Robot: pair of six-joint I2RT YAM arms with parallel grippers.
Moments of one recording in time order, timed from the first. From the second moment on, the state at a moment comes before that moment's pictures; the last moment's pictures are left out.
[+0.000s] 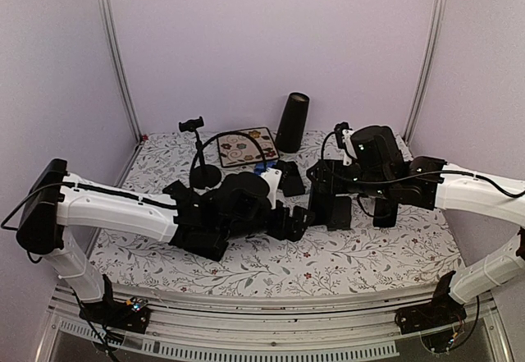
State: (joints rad) left arm -1.21 1.67 1.08 0.13 -0.28 -0.53; right arm 0.89 1.31 1.03 -0.27 0.26 0.58
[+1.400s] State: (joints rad) left arm -1.18 1.55 0.95 0.11 -0.33 -0.67; right arm 0.78 1.56 0.85 0.01 0.60 0.49
